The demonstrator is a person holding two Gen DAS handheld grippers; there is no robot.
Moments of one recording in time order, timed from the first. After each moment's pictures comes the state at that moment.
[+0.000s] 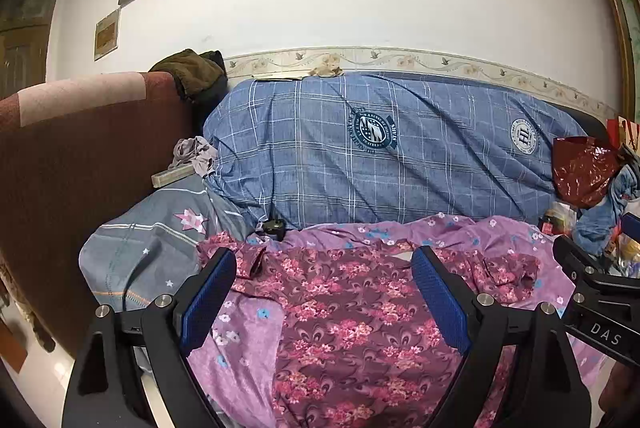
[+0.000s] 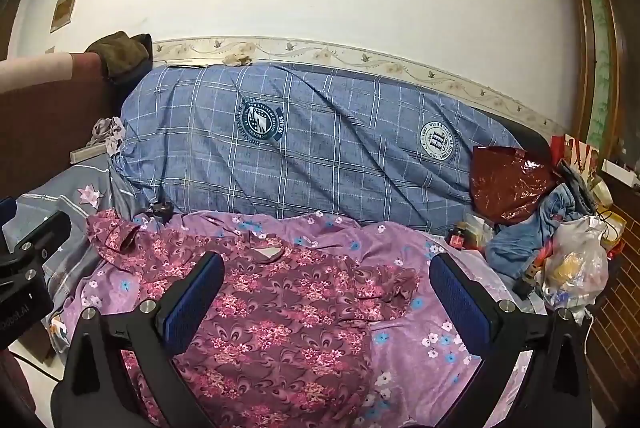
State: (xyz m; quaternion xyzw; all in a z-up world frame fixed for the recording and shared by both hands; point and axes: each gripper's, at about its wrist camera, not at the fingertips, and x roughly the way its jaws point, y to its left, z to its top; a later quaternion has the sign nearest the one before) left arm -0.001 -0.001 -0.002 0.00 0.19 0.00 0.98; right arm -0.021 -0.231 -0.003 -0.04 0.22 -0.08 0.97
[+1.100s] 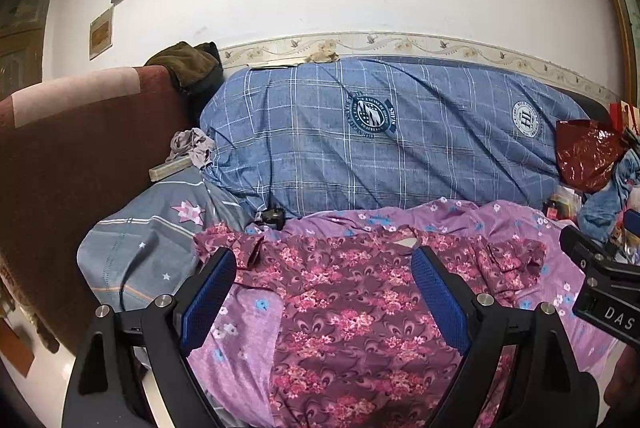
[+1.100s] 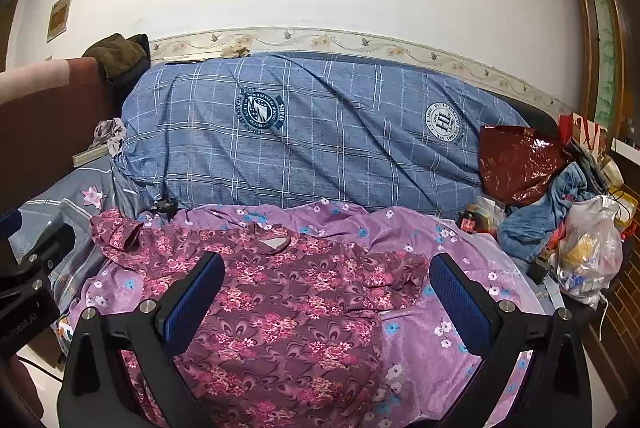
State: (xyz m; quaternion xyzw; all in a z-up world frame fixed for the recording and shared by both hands) left arm 0.016 -0.016 -0.012 0.02 0.20 0.00 0.98; right arm -0.013 -0.244 -0.021 0.00 0.24 -0.07 0.97
